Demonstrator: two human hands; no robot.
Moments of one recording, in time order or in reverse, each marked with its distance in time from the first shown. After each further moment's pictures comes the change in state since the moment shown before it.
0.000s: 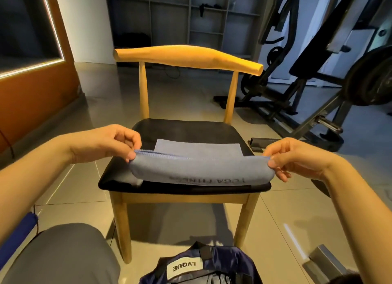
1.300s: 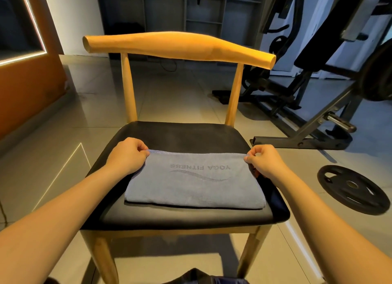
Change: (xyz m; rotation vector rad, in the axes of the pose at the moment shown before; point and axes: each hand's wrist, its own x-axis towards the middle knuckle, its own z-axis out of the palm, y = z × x) left_hand 0.180 -0.082 0.022 0.441 0.709 -0.289; right_hand 0.161 0.061 -0.004 -0.268 0.780 0.290
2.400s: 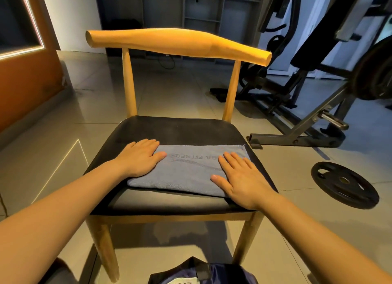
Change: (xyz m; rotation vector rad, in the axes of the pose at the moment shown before) left_hand -0.012 -0.001 0.011 0.421 -0.301 0.332; right_hand -0.082 0.008 0.030 -0.784 -0.246 -0.530
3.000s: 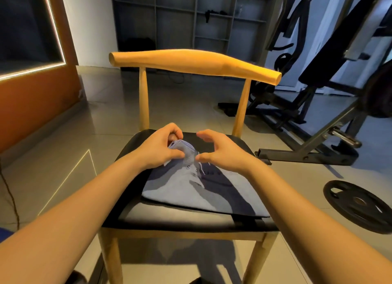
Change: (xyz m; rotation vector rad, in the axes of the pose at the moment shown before) left_hand -0.013 0.028 -0.062 -0.714 0.263 0.189; right_hand 0.074 -0.063 -0.085 0.625 0.114 -0.160
